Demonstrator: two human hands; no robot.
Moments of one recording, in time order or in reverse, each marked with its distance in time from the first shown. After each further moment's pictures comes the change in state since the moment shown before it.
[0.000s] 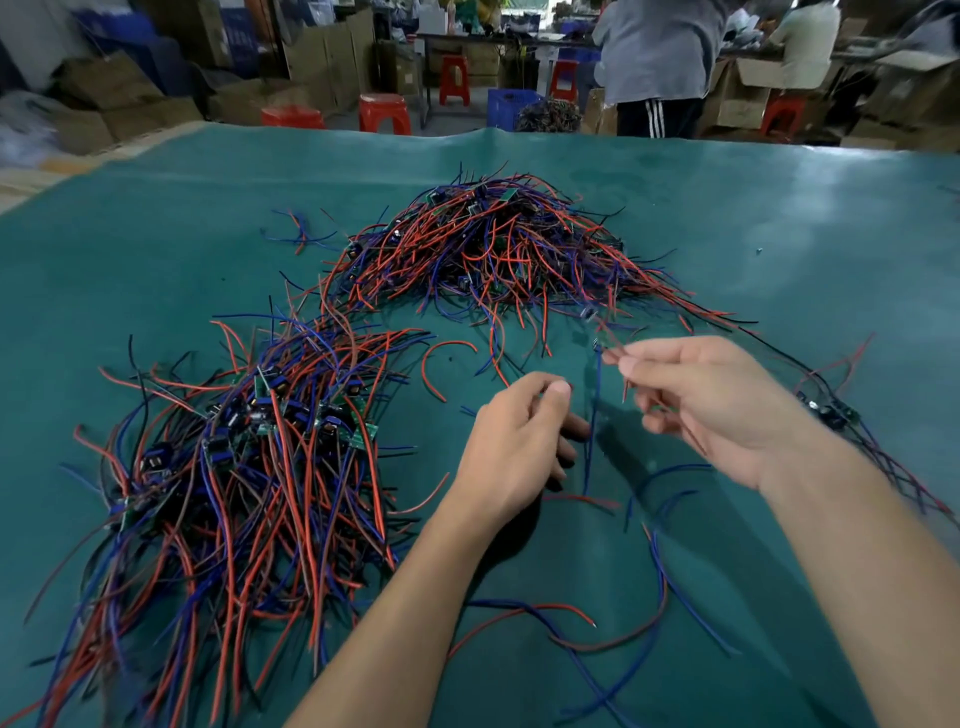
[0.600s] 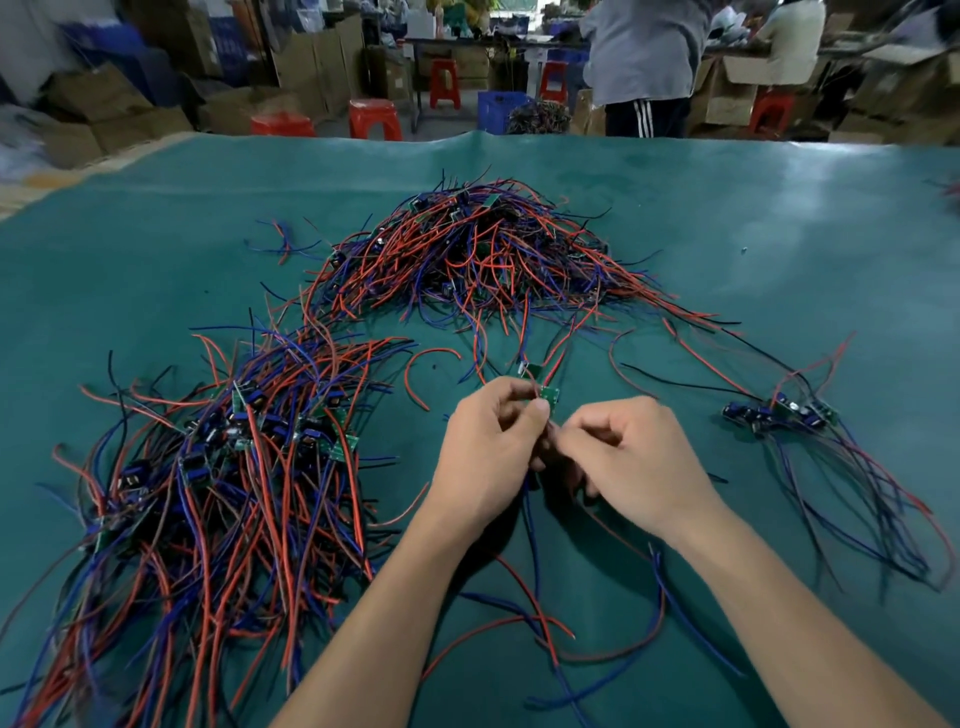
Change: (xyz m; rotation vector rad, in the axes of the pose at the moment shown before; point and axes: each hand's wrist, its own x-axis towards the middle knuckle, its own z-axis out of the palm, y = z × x) left_hand 0.000 0.001 -0.004 0.002 0.087 0.041; right_hand -0.026 0.037 0.032 -0.514 0.079 -0.318
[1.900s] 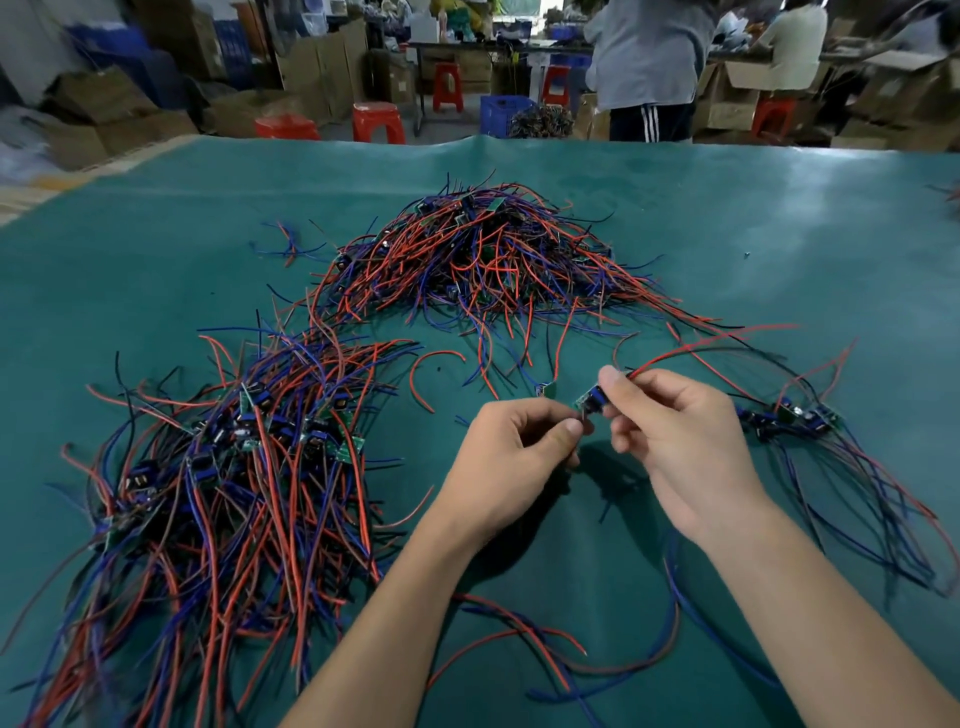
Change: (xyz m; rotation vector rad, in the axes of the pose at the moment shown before) left_hand -0.006 0.004 -0.001 0.058 -0.199 0.054; right_hand 0.013 0.003 -0.007 0.785 0.235 0.198
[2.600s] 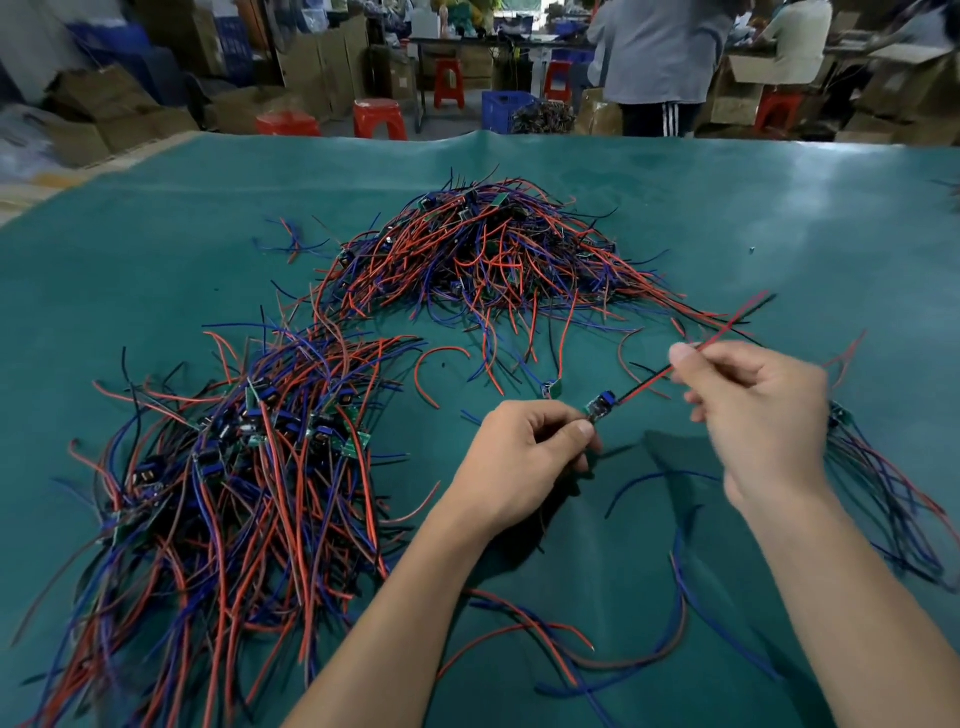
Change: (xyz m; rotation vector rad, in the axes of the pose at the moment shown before) left_hand 0.001 0.000 -0.001 0.106 -0.062 -0.040; right_hand 0.014 -0.012 -0.031 -0.341 0.274 -0.322
